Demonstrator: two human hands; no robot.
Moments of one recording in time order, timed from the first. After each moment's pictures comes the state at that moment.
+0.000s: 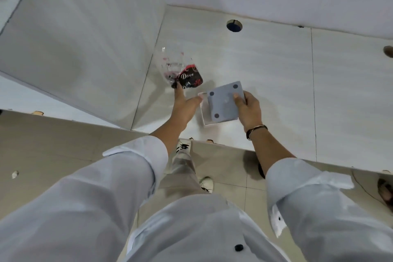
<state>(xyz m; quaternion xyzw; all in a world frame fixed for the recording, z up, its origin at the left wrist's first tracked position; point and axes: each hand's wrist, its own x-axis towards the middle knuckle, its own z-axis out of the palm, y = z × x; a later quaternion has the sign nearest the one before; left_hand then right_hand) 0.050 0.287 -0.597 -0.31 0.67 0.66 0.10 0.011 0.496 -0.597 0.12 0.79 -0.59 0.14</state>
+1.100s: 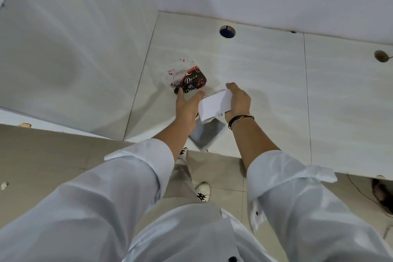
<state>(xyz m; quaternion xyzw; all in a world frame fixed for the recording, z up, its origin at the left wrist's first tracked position) 0.010 0.321 -0.588 -0.39 0.50 0.77 0.05 -0.035 0.455 -0.570 0.36 0.55 -0.74 0.15</state>
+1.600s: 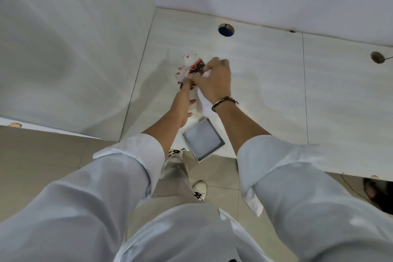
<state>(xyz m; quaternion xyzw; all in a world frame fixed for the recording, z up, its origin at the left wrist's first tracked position) -0.004 0.299 -0.576 -0.35 0.55 0.75 0.15 -0.066 0.393 -0.541 0.00 0.90 -0.44 0.01</state>
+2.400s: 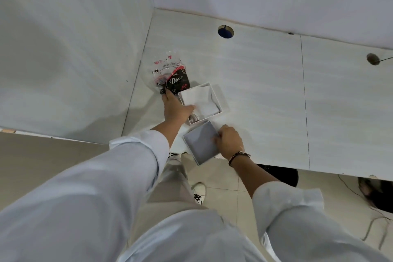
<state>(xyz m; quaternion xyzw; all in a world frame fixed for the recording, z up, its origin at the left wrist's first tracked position) -0.009 0.273 -0.640 -0.33 0.81 0.47 0.11 0.043 0.477 -0.642 0.01 0.94 -0.21 0.28</state>
